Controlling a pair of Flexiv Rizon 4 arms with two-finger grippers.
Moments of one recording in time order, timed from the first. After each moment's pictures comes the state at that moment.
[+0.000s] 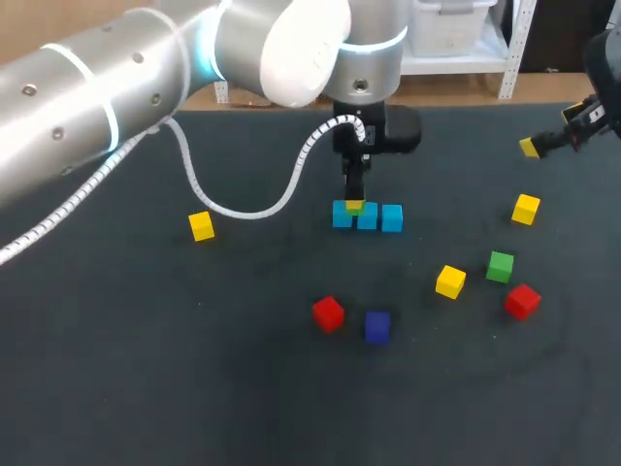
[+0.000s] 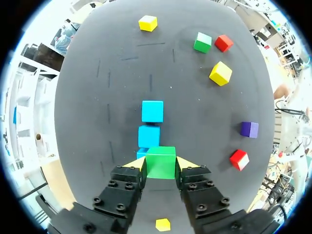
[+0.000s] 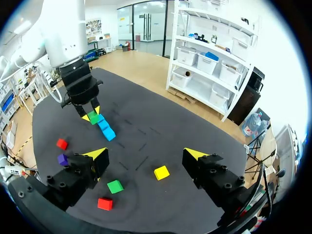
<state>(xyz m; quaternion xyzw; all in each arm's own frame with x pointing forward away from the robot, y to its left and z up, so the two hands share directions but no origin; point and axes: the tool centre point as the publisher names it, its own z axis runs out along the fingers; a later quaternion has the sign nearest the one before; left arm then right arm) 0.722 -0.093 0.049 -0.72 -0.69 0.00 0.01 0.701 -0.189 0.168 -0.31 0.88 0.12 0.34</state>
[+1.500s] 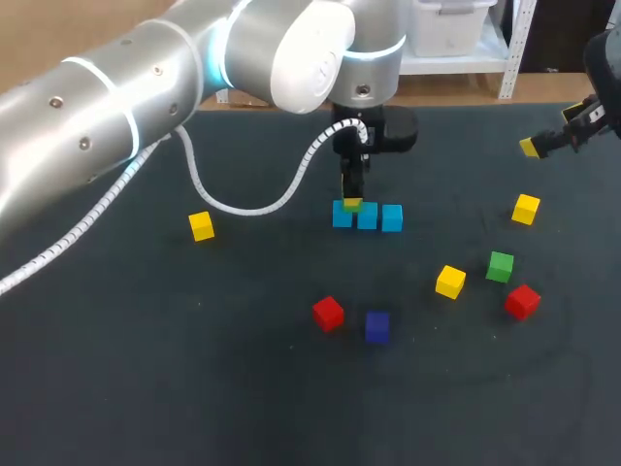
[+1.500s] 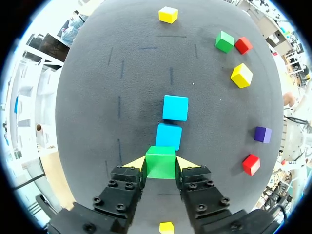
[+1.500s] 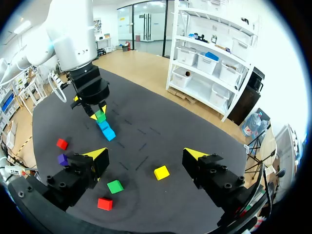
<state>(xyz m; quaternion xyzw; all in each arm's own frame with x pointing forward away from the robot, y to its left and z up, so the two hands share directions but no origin) 0.746 -0.088 0.031 -0.70 -0.72 -0.01 0.00 0.701 -0.189 0.168 -0.31 0.88 0.12 0.34</state>
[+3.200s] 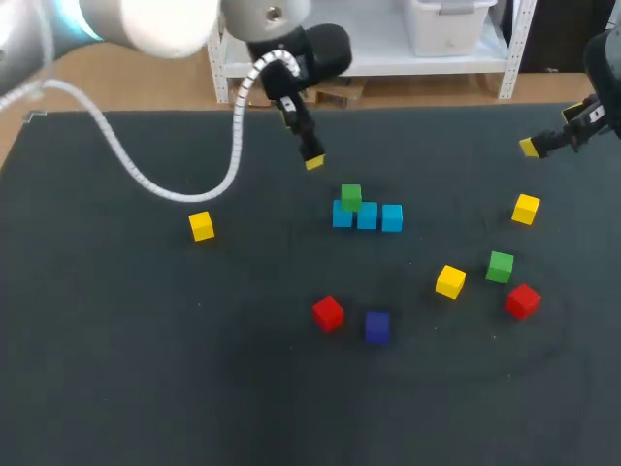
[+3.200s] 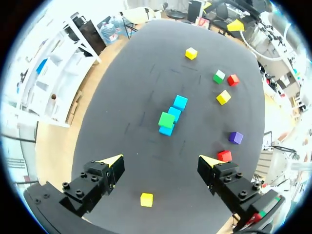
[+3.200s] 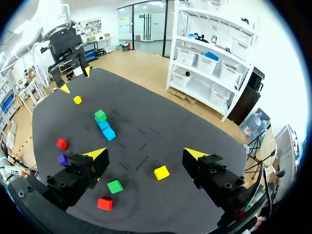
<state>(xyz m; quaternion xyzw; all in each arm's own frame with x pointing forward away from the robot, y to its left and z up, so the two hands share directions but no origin) 0.728 -0.019 0.147 -0.57 -0.81 0.04 -0.09 0.701 -0.189 0.168 -0.31 0.88 0.12 0.34</state>
